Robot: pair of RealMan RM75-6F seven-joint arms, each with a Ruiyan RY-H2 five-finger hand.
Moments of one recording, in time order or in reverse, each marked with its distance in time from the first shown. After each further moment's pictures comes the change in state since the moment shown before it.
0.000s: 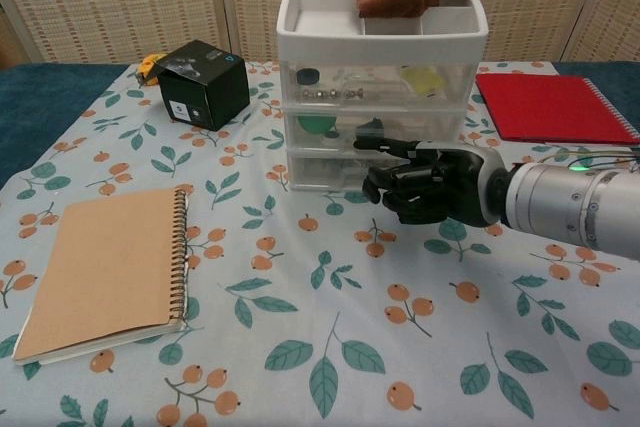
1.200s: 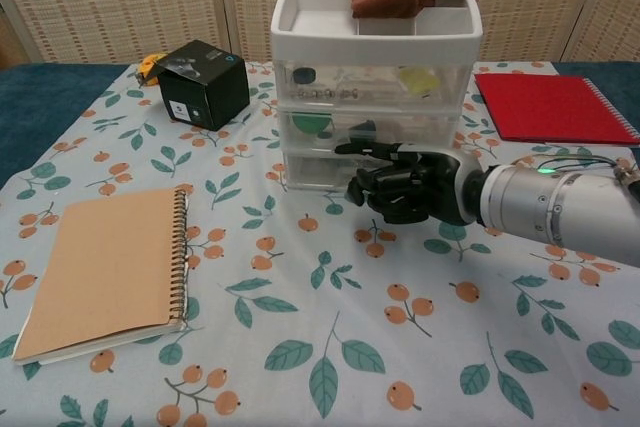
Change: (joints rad) left arm -0.006 0.031 -0.002 -0.042 -0.011 -0.015 0.041; right arm 0.030 -0.064 0.017 0.094 -0.047 -0.027 0.019
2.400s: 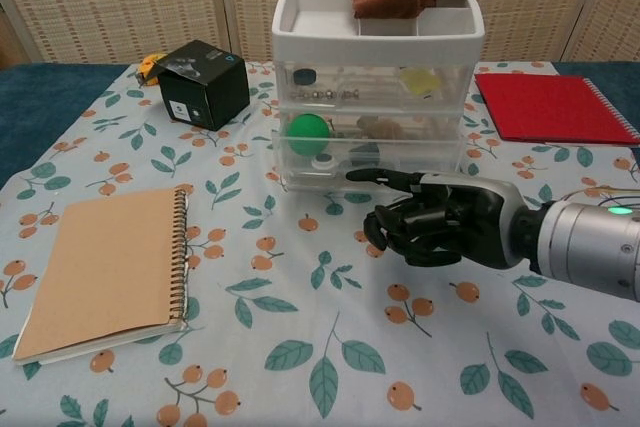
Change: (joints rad) left arm -0.008 -0.008 0.003 -0.006 0.008 -0.006 0.013; right arm -0.096 0.131 -0.123 -0.245 -0.081 0.099 -0.018
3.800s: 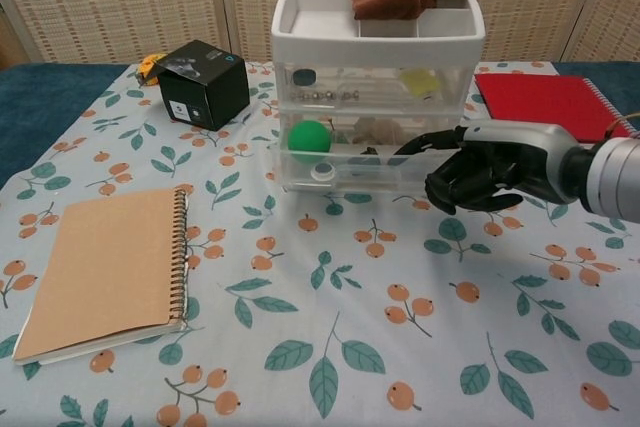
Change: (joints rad) left arm -0.011 -0.003 0.004 0.001 0.002 -0.014 0.000; right arm 0.048 0.142 0.003 -0.113 0.315 0.086 -0.664
